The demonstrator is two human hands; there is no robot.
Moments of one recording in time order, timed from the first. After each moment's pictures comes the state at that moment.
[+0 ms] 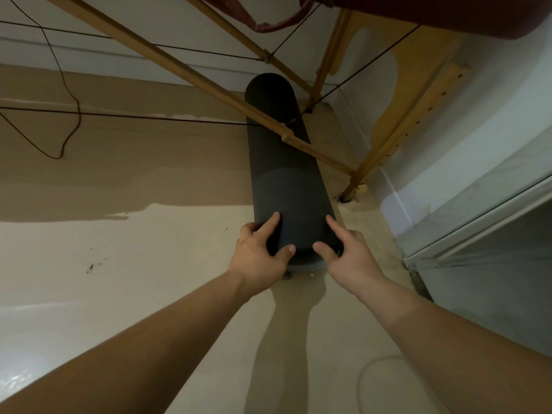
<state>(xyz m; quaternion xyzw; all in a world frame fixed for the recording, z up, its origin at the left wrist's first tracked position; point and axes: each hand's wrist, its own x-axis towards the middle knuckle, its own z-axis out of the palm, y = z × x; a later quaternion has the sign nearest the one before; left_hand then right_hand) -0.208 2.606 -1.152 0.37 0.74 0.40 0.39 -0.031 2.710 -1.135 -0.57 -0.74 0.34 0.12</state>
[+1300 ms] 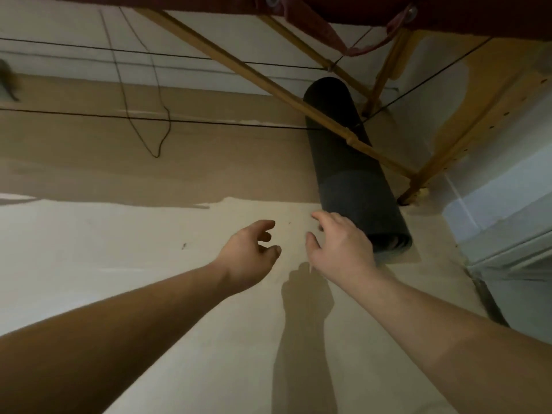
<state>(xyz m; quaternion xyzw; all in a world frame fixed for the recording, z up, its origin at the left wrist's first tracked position) -0.298 2.480 -1.095 0.35 0.78 0.35 0.37 -0.149 2.607 -1.084 -0.43 -0.89 0.14 0.05</state>
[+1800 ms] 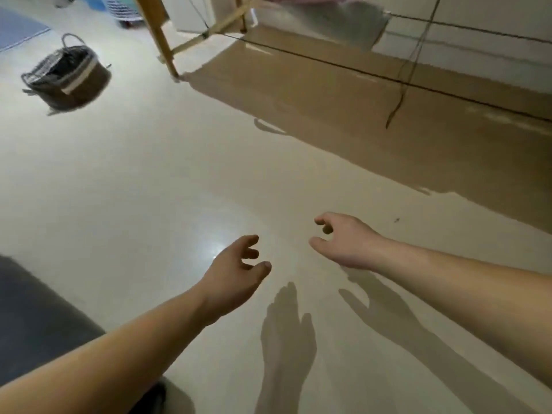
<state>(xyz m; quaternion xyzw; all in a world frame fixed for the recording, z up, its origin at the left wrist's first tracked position) -0.394 2.078 -1.093 0.00 0.86 0.42 0.29 -0.391 2.319 -1.098 -0.13 -0.91 0.31 -0.23</state>
